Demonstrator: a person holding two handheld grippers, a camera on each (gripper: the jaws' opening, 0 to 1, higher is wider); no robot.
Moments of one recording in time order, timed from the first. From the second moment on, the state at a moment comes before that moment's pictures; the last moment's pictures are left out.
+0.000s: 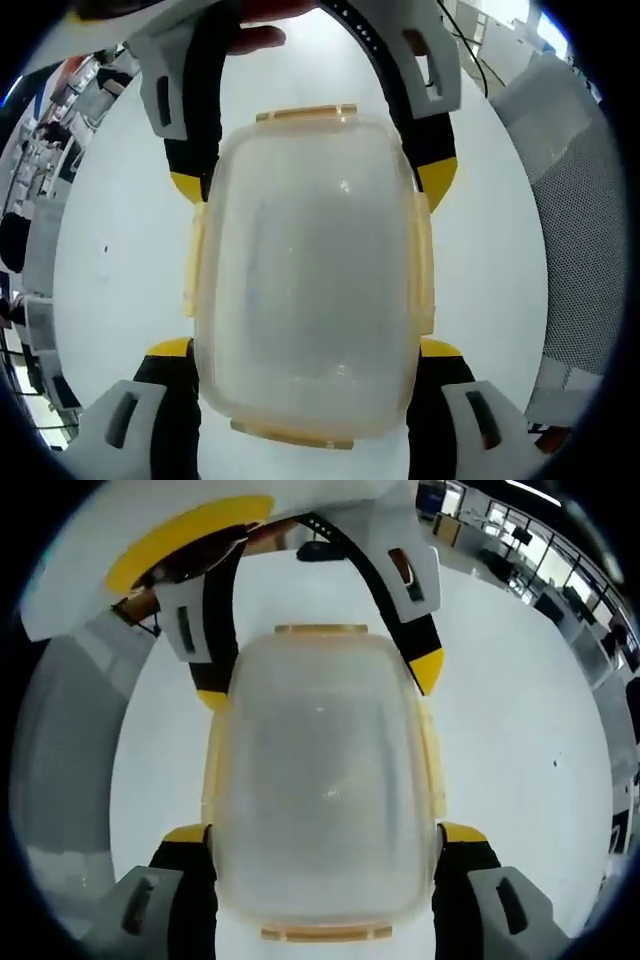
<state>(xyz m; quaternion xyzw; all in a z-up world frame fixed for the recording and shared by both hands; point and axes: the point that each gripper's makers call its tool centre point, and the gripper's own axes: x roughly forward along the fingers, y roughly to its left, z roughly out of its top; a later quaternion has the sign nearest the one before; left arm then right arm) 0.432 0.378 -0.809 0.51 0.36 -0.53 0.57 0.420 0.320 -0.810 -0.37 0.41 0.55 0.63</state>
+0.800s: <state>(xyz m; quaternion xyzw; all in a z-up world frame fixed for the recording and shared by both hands) 0.436 0.379 -0.811 0.52 0.36 -0.53 0.57 0.422 0.320 -0.809 -0.37 0.41 0.55 0.63</state>
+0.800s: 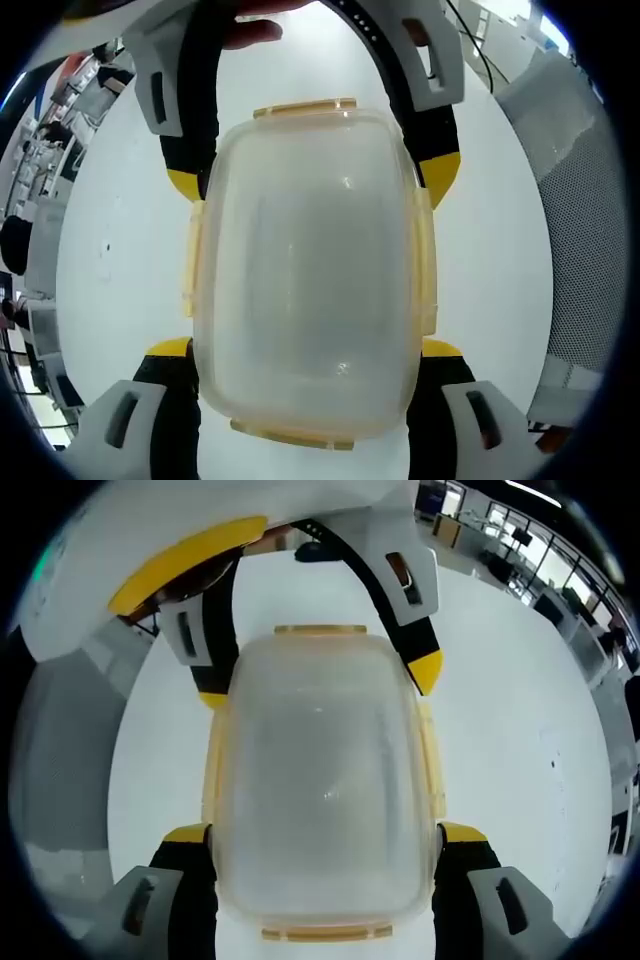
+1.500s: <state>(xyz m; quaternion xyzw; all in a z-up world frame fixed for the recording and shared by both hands) 0.437 0.381 -0.811 0.54 0.35 -0.53 0.56 0.424 0.321 -0.806 -0.37 0.40 0.55 0.64</state>
